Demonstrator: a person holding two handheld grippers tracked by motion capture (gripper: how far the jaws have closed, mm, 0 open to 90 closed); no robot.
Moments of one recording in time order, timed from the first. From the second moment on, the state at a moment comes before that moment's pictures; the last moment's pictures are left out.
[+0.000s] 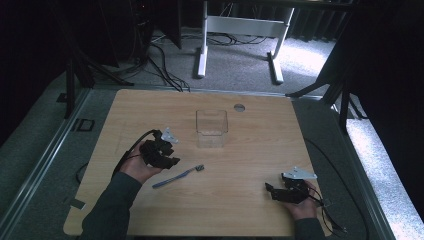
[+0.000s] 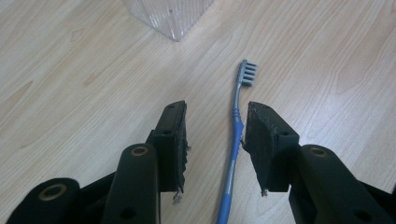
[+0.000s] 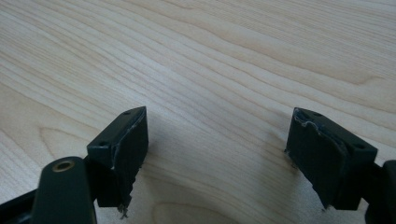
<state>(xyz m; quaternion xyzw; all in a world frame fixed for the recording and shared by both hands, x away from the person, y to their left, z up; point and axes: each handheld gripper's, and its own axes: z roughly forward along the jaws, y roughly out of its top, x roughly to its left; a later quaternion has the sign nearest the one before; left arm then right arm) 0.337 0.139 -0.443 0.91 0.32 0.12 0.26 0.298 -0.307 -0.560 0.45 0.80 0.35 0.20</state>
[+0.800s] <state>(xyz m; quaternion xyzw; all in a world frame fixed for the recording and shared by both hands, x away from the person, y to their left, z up) 0.340 0.121 -0.459 0.92 0.31 0.10 0.21 0.298 -0.307 -0.560 0.45 0.80 0.35 0.19</state>
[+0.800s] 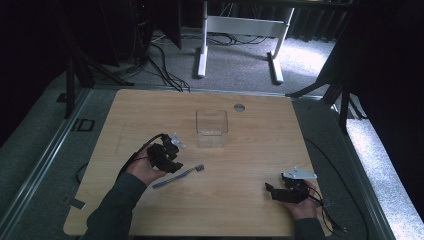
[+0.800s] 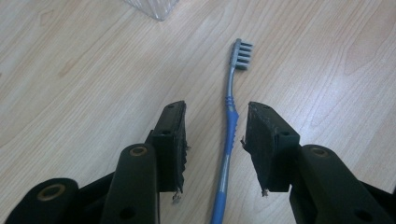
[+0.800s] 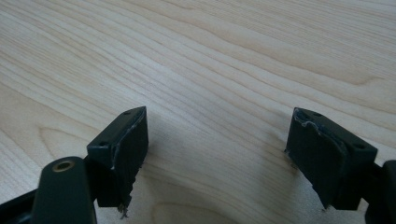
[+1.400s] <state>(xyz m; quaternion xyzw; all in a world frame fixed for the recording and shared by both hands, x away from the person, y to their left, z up) 0.342 0.114 -0.469 0.93 0.30 0.09 0.19 0.298 -0.307 -0.560 0.45 0.80 0.35 0.19</state>
